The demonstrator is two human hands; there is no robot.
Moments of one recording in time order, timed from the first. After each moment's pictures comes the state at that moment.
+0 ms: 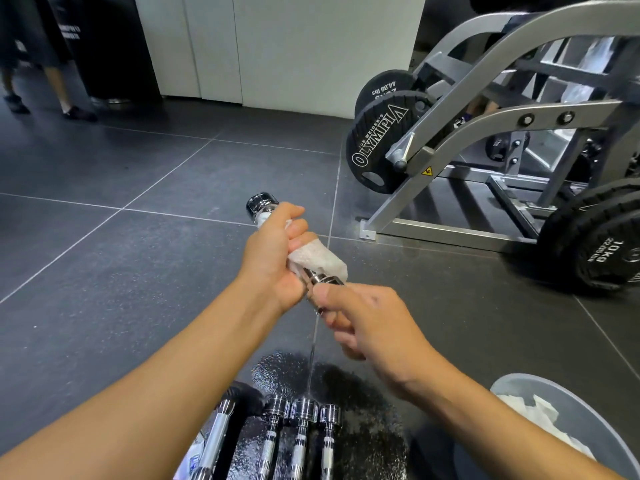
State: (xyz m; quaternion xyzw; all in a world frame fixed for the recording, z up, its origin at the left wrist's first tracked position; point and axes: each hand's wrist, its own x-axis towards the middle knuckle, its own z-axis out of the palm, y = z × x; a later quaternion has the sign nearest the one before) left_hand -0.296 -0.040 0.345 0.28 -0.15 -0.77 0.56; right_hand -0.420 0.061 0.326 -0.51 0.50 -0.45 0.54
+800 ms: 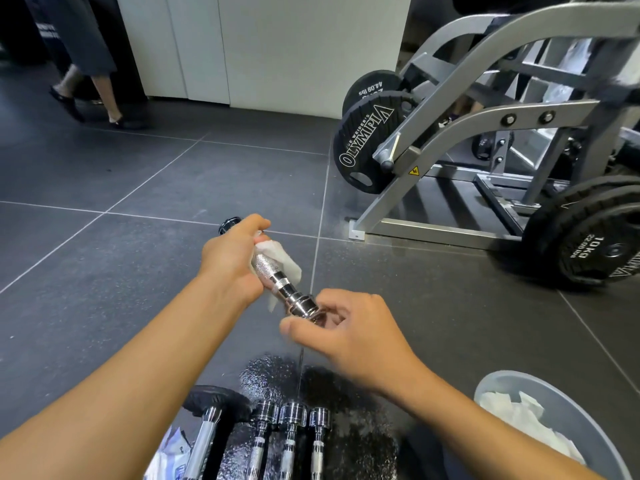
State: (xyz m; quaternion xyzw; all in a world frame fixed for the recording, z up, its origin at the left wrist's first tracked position) left_hand -0.279 -0.066 0.330 0.47 -0.16 -0.64 0.58; right_hand -0.428 0.056 0.312 -0.69 0.58 -0.36 0.25
